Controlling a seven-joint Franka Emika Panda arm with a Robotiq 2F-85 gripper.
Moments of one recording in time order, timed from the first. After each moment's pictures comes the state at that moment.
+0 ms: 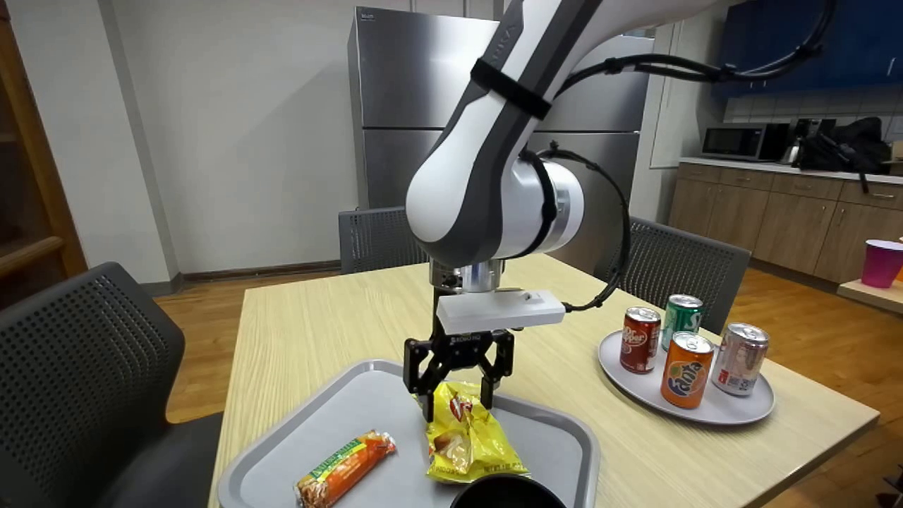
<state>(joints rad) 0.32 0.57 0.15 -2.15 0.09 2.63 0.24</state>
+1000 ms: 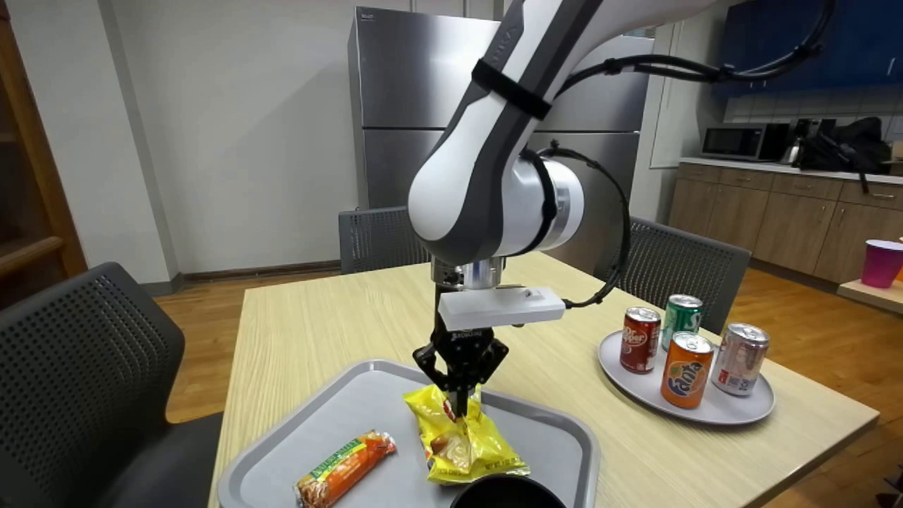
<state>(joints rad) 0.32 0.57 0.14 -2.14 0.08 2.63 0.24</state>
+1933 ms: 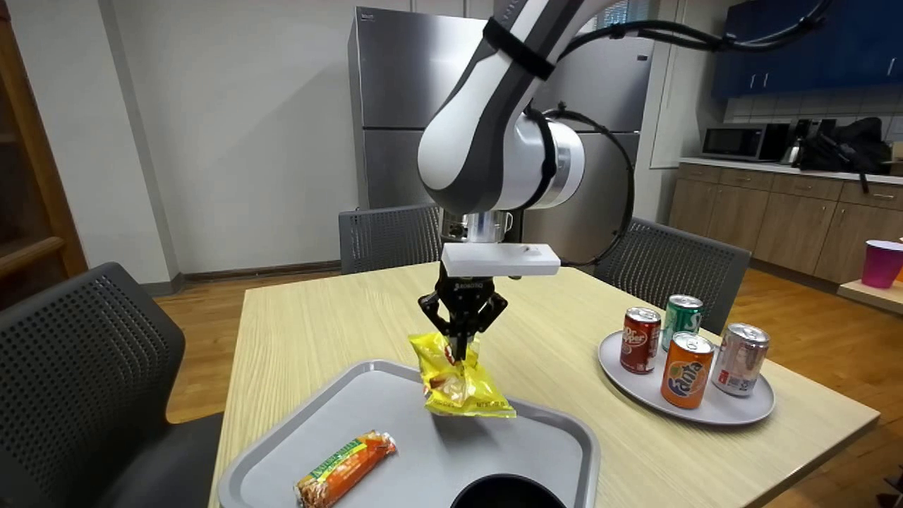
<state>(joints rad) 0.30 0.51 0.09 -2.08 0.08 2.61 0.25</state>
